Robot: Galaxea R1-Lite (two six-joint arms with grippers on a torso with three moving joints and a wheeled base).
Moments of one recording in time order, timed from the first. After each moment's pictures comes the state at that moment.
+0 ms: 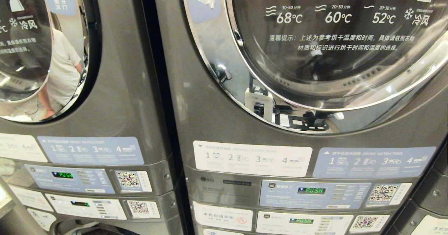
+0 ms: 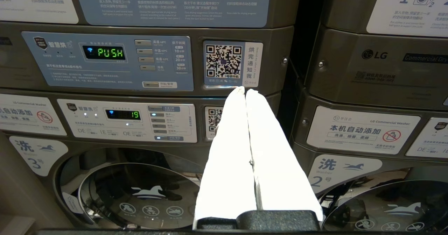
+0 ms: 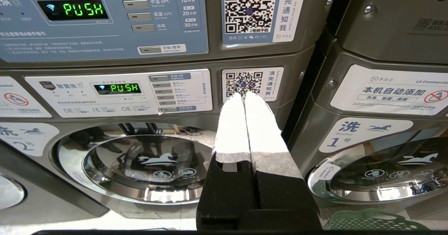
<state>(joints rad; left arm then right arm) 0.00 0.00 0.00 0.00 0.00 0.00 -0.13 0.28 0.00 0.00 0.00 0.00</state>
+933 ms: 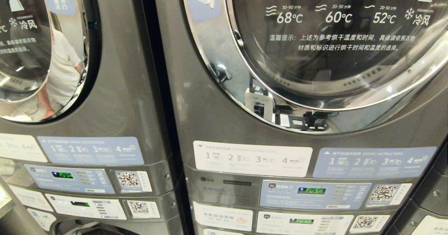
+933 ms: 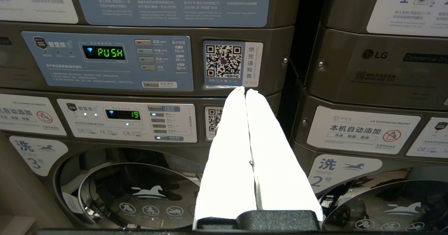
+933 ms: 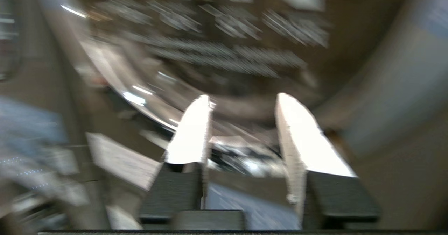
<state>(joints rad) 0.00 0.00 0.00 0.00 0.00 0.00 -0.06 0.87 -1.04 -0.03 0.47 0.07</state>
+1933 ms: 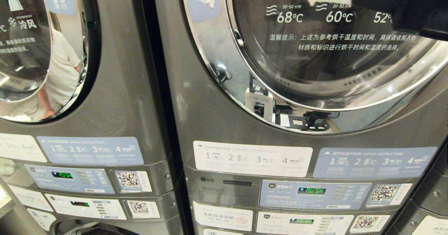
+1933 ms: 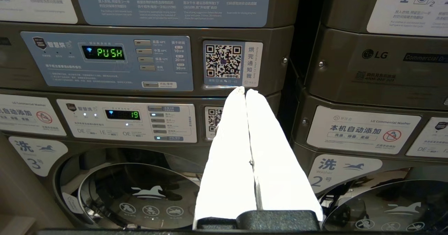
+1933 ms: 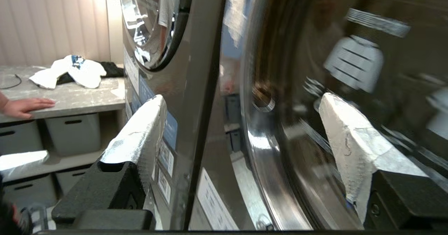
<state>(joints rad) 0.00 0.00 0.00 0.00 0.00 0.00 0.67 1.43 -1.47 -0.09 0.26 -0.09</state>
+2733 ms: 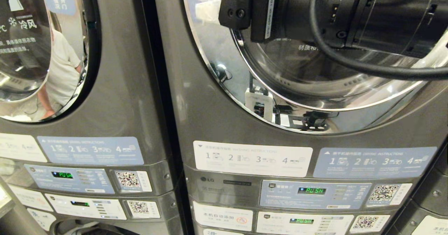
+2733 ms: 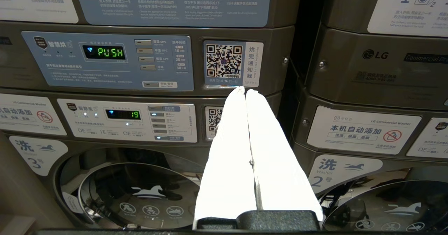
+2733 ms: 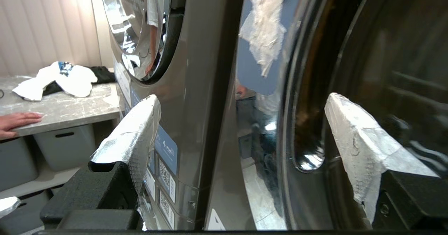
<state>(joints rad) 0.00 0.00 0.00 0.00 0.00 0.00 0.81 1.74 -1.74 -0.11 0.08 -0.06</state>
